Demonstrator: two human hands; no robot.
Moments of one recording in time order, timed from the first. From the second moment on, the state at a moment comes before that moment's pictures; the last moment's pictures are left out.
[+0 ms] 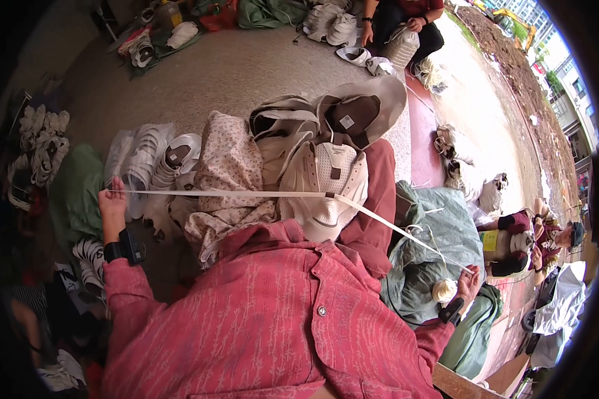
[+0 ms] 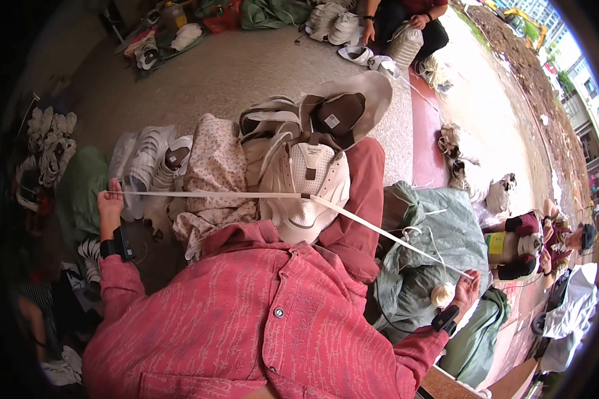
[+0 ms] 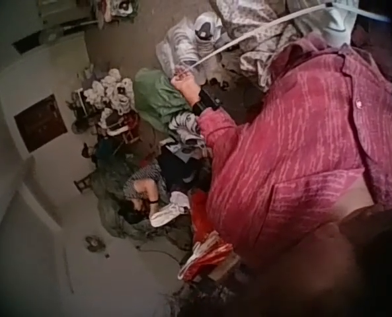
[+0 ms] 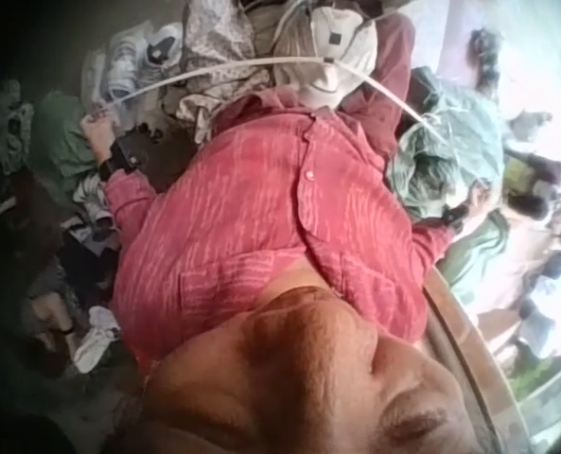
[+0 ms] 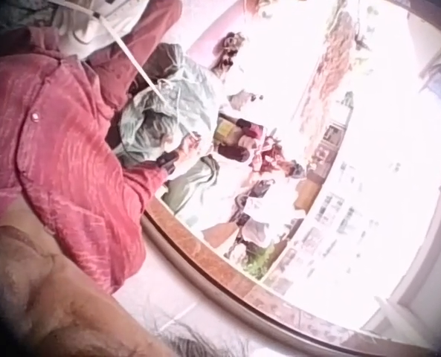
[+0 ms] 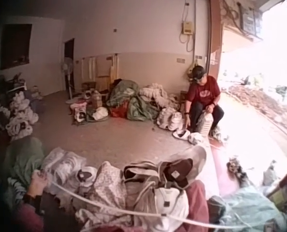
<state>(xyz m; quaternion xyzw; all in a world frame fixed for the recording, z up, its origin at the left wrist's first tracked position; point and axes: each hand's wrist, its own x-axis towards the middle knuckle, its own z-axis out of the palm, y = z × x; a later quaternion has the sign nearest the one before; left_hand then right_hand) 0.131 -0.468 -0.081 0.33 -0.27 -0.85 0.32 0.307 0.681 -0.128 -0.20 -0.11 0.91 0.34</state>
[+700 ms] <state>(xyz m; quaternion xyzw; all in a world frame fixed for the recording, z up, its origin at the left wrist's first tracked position) 0.098 -0.204 0.063 0.03 -0.67 -0.74 0.03 0.160 0.494 -0.073 -0.25 -0.41 0.85 0.22</state>
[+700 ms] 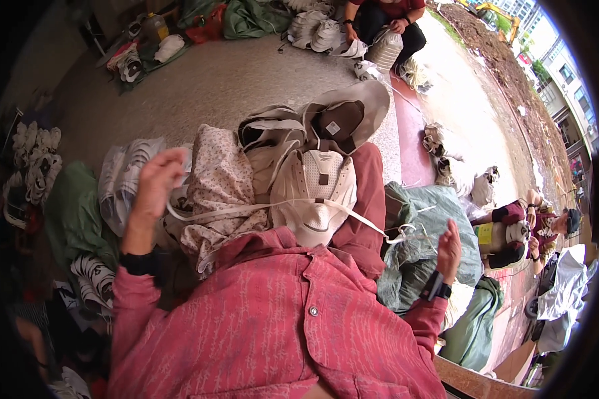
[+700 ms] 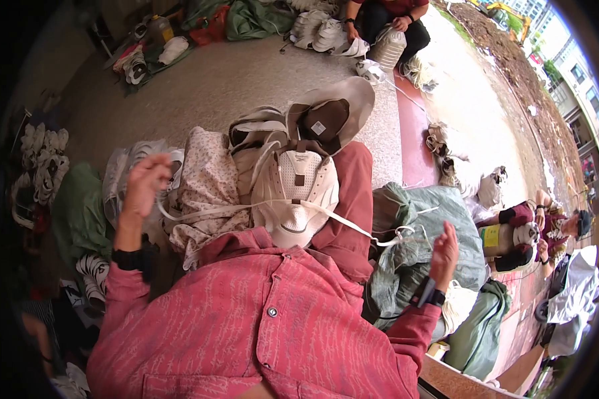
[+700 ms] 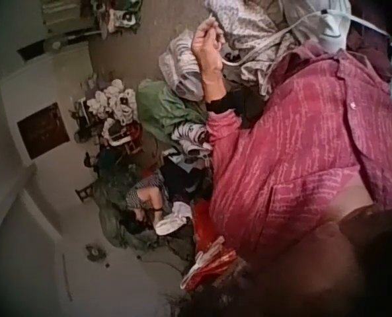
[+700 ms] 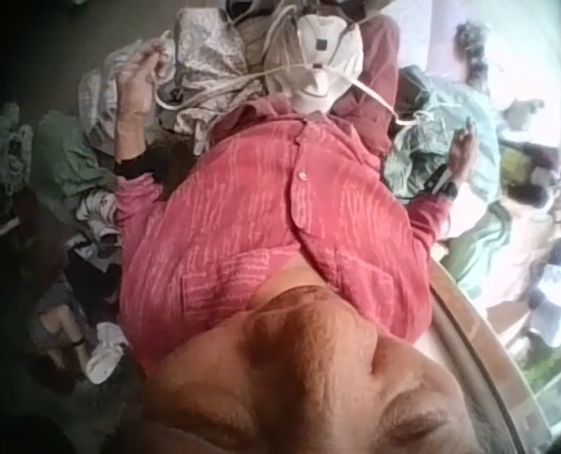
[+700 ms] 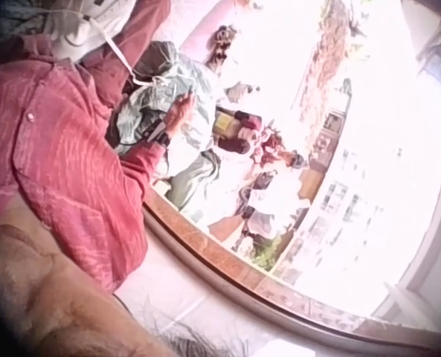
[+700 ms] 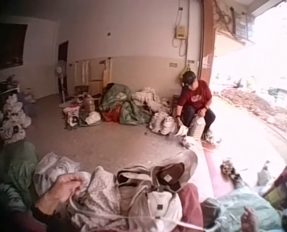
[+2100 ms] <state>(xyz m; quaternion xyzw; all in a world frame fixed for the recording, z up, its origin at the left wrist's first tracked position) 0.056 0.022 0.066 -0.32 -0.88 -0.34 -0.05 0.128 0.212 0.035 -0.01 -0.76 0.64 -0.10</state>
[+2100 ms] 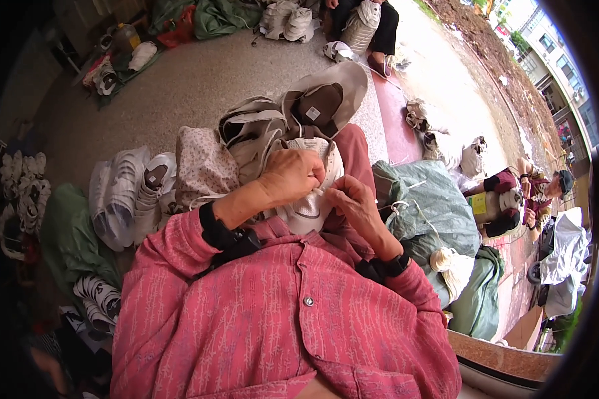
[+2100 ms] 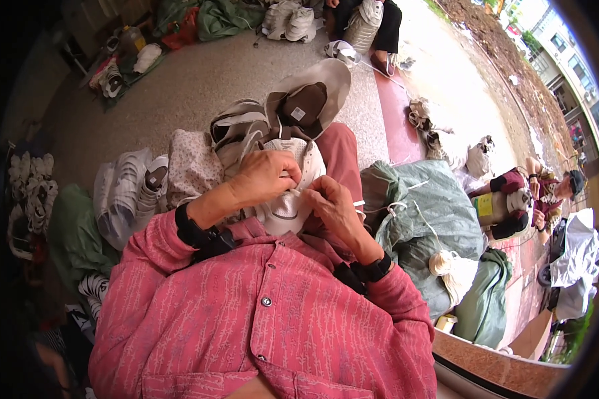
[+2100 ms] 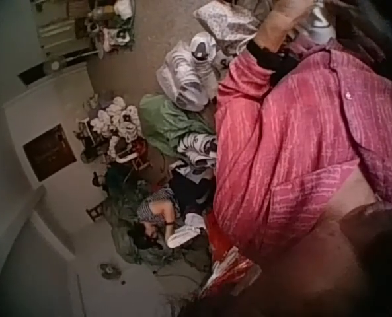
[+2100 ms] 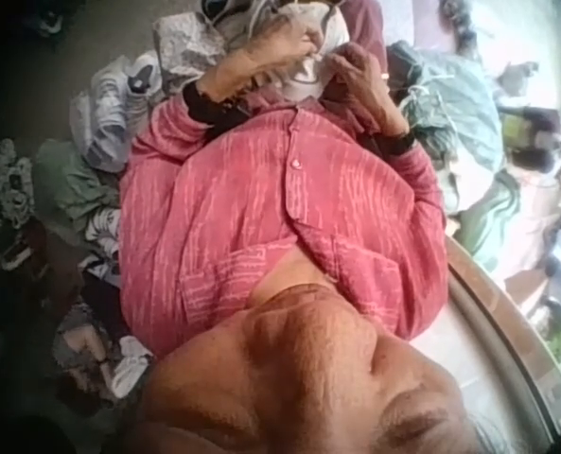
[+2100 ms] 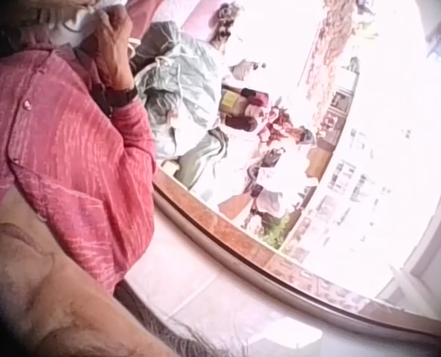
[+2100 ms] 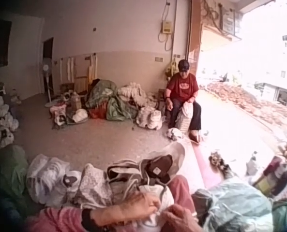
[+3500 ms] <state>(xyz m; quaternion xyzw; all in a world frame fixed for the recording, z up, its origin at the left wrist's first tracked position) 0.014 -0.001 0.102 -0.58 -0.79 -0.11 0.18 0.075 0.235 0.079 0.40 -0.87 0.27 0.03</state>
